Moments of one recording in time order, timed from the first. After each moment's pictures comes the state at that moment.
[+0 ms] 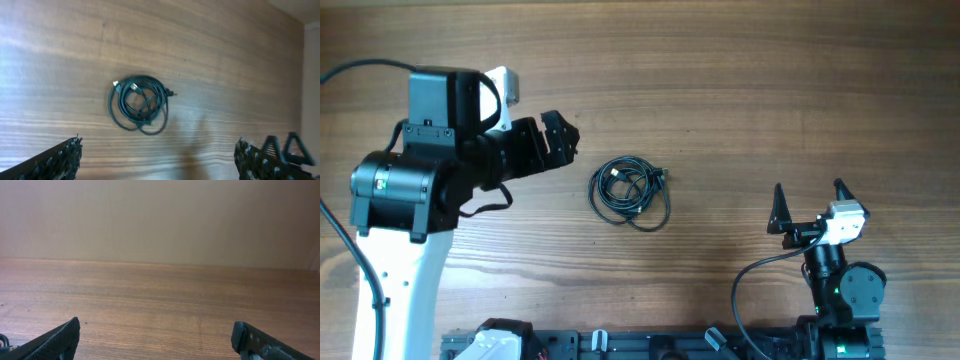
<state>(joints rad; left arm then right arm) -0.14 1.24 1.55 -1.27 0.29 -0.42 0.00 0.02 0.01 0.00 -0.07 -0.01</state>
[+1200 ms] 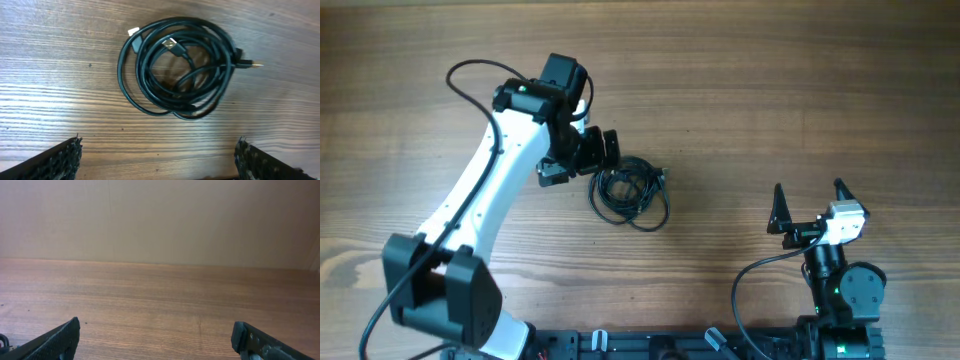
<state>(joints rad) -0.30 1.71 1.43 -1.23 0.22 -0.46 0.00 0.02 0.01 0.00 -0.07 -0.01</state>
